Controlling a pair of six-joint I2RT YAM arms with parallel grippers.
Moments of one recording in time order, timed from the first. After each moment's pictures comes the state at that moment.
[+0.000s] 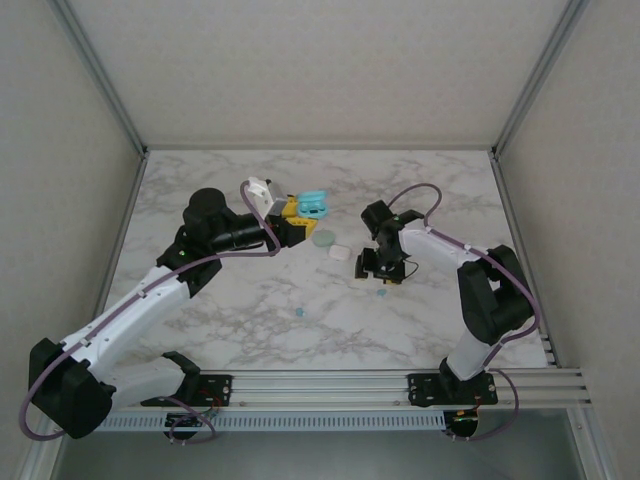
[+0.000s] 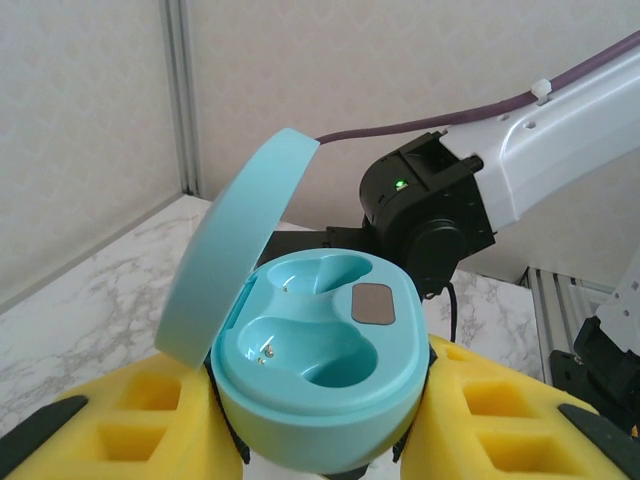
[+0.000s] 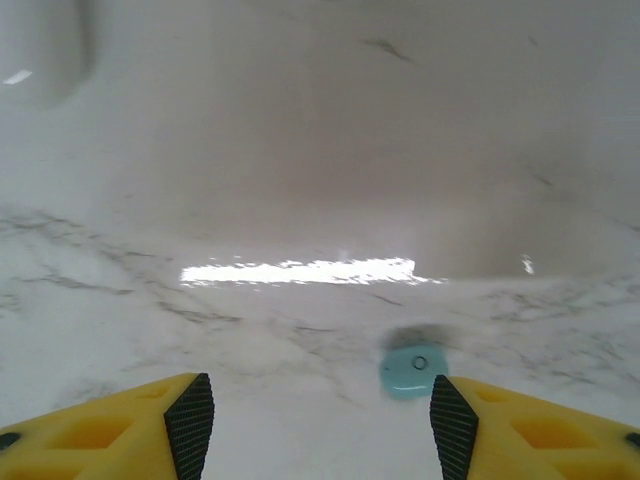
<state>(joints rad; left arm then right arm) -0.57 1.13 0.92 0.15 0.72 -0.03 0.54 1.69 1.12 -0.91 -0.11 0.60</state>
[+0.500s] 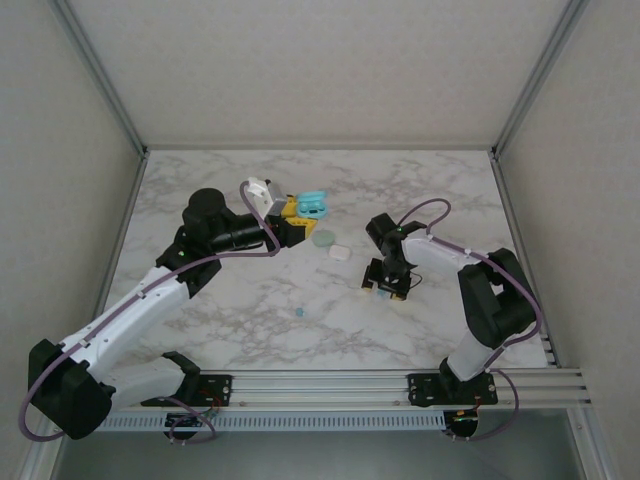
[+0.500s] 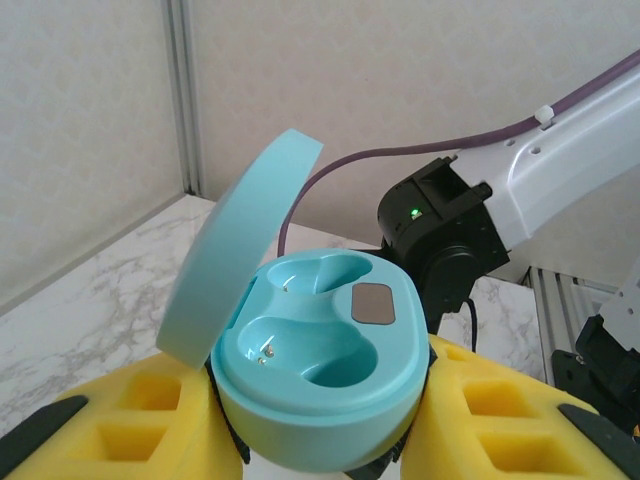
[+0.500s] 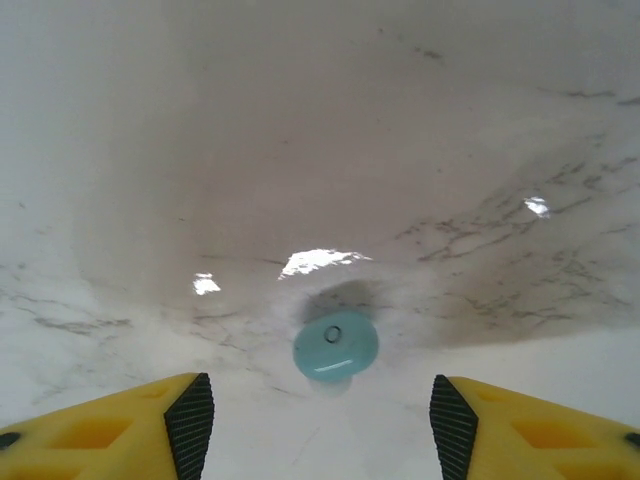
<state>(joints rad) -0.57 1.13 0.92 0.14 0.72 -0.02 0.53 1.66 1.01 -0.86 -0.11 0.78</state>
